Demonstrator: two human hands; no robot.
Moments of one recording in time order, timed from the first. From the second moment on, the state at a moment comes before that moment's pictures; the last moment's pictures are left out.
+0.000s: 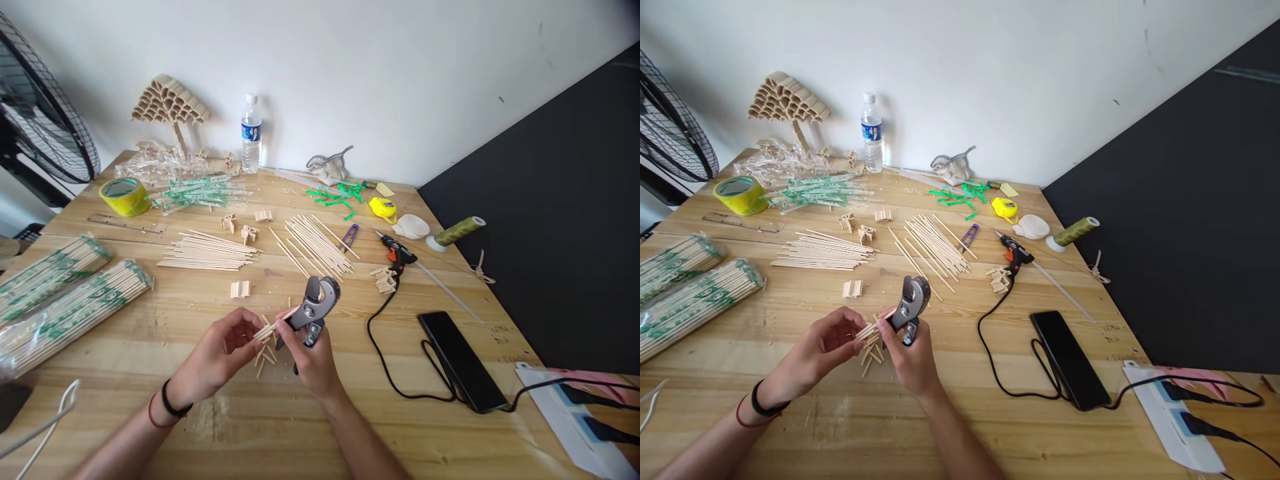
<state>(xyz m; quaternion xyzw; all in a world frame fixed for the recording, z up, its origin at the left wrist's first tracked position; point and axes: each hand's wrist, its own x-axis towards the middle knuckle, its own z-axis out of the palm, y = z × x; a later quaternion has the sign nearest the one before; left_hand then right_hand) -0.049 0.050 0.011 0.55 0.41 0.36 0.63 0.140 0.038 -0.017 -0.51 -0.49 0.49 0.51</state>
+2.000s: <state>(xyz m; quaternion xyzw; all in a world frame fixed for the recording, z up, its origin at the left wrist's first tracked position) -0.098 0.091 -0.001 0.72 0.57 0.36 0.15 0.154 0.038 -0.004 -0.58 -0.71 0.25 0.31</state>
